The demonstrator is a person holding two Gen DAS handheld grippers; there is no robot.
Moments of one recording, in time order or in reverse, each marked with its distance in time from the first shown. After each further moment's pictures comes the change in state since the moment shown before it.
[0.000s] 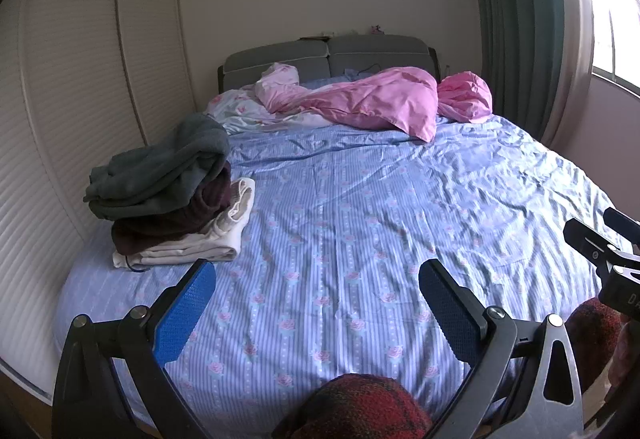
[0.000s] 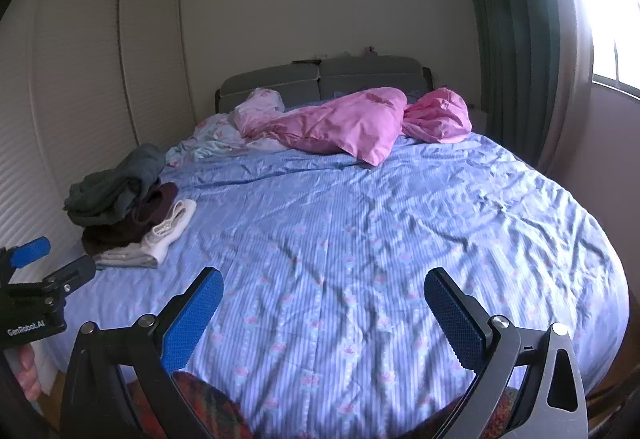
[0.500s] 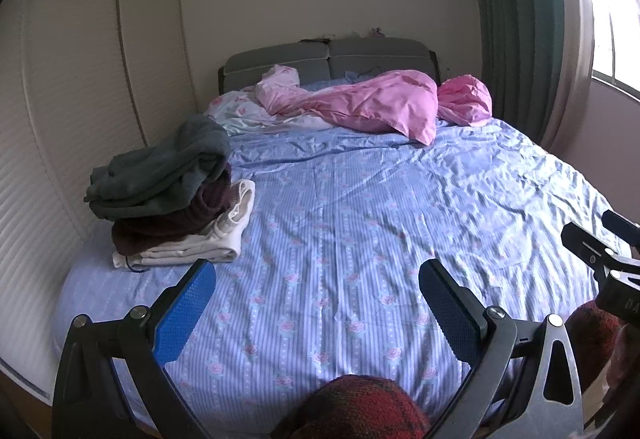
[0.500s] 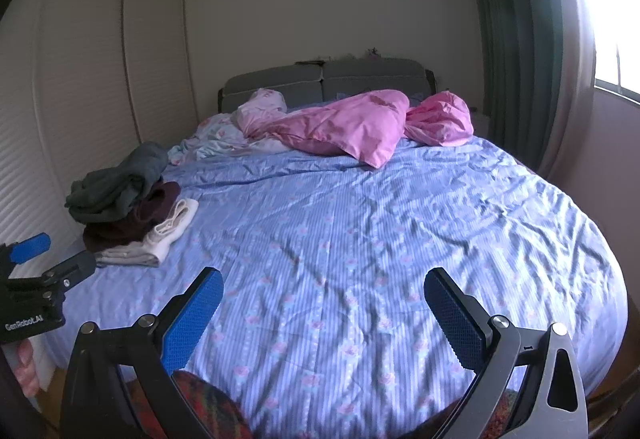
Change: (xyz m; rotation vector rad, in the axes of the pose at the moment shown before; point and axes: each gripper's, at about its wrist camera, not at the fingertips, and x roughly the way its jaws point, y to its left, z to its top) left arm -0.001 -0.001 0.000 -0.002 -0.002 0.002; right arm 0.000 -0.001 0.003 -0.006 0.000 0.002
